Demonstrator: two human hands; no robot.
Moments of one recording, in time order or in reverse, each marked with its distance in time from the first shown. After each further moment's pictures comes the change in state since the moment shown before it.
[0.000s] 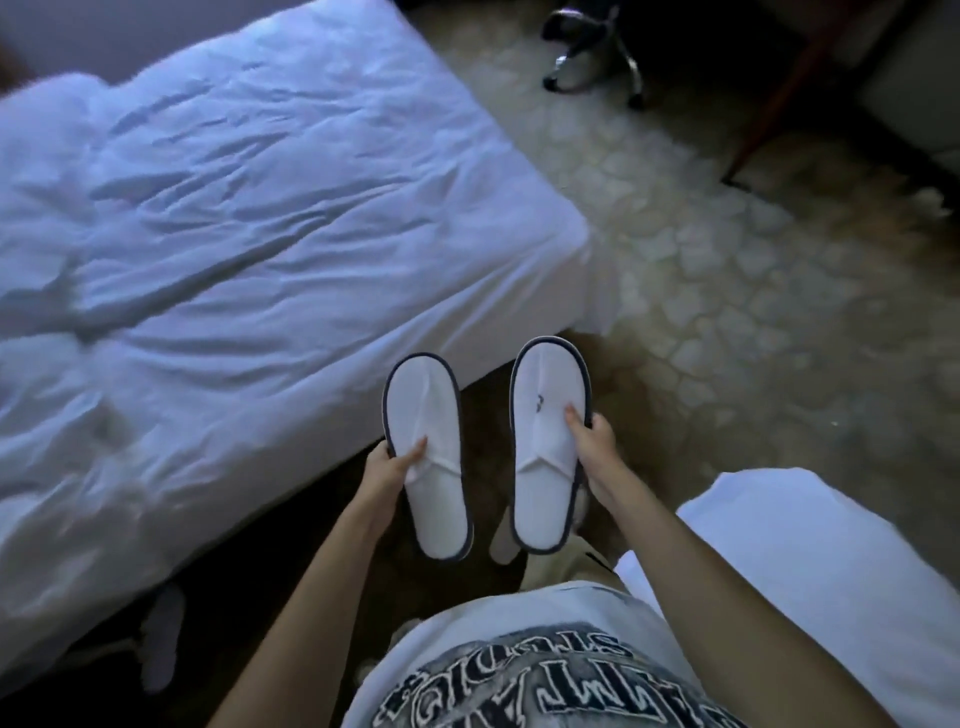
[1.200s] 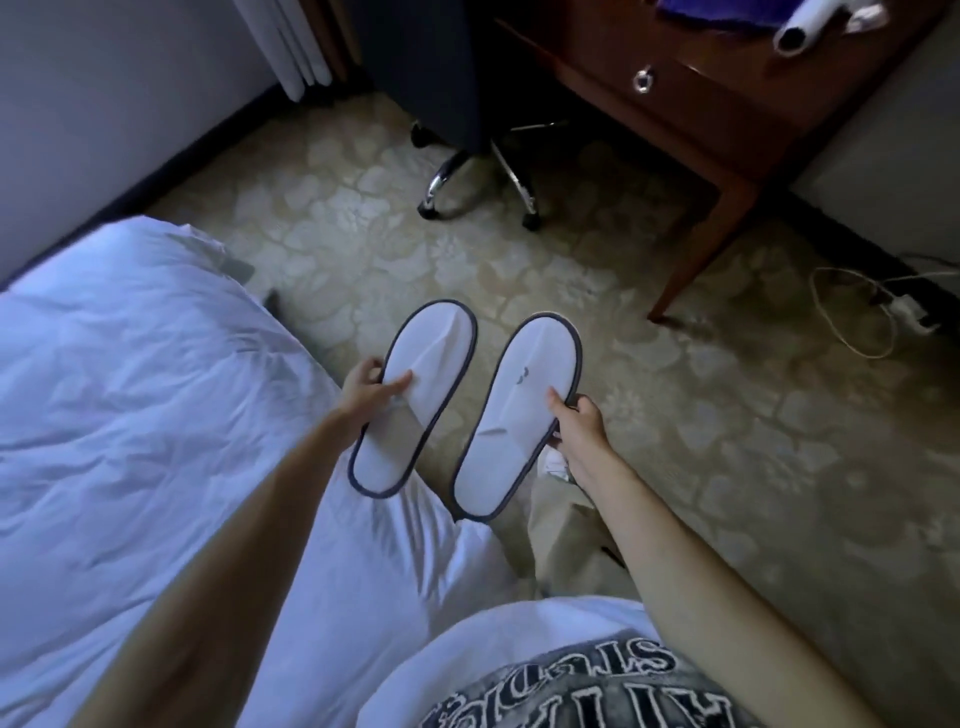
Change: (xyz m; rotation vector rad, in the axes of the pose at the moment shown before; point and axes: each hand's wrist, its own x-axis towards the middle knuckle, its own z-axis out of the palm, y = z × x) left_hand 0.562 0.619 0.529 0.583 -0.016 0.258; right_hand 0.618 -0.592 -0.213 0.235 0.050 0.057
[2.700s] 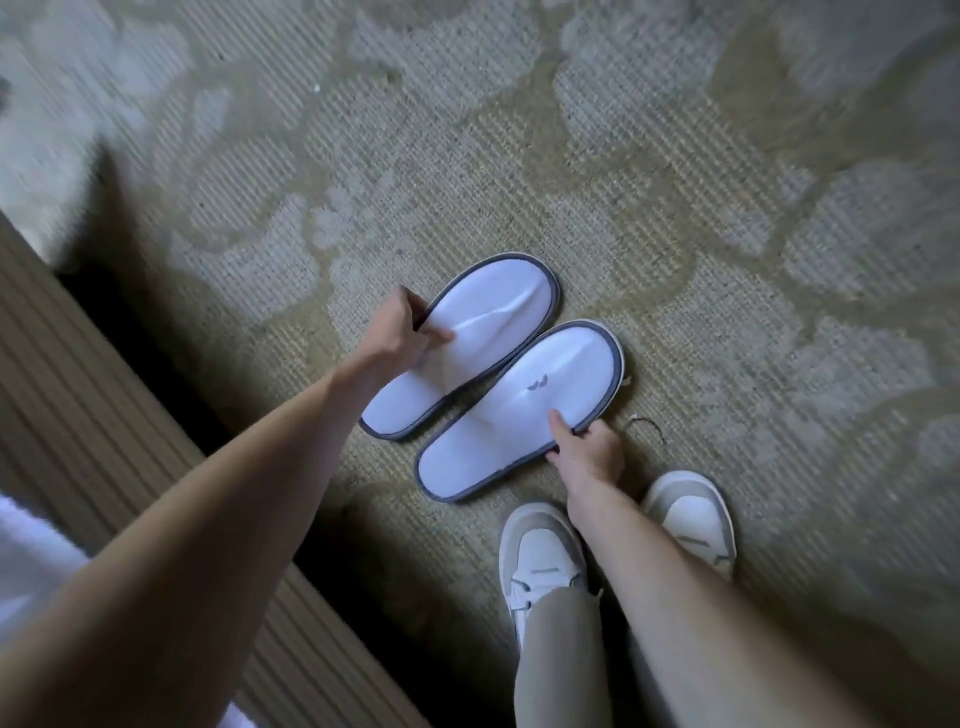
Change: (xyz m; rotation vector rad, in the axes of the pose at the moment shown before) left_hand 0.730 -0.346 0.074 0.460 -0.084 -0.182; right_hand 0.679 0.292 0.358 -0.208 0.278 0.358
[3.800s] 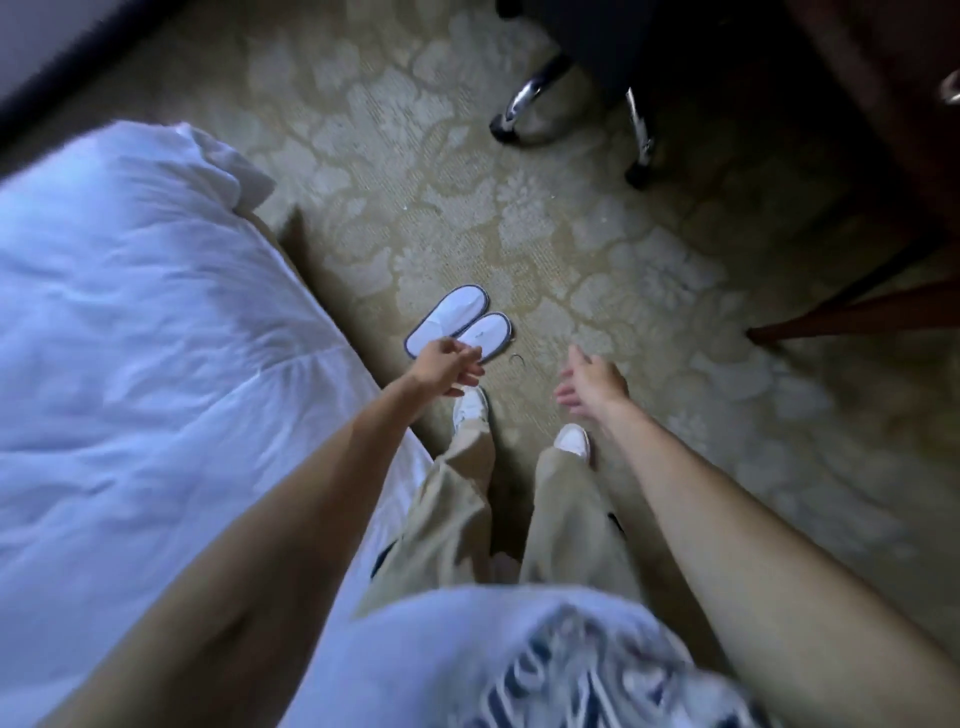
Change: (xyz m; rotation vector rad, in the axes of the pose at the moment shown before) left_hand -0.570 0.236 -0.231 -0.562 -0.296 -0.108; right_hand -0.507 -0.203 -0.349 -0.461 -0.179 -0.255
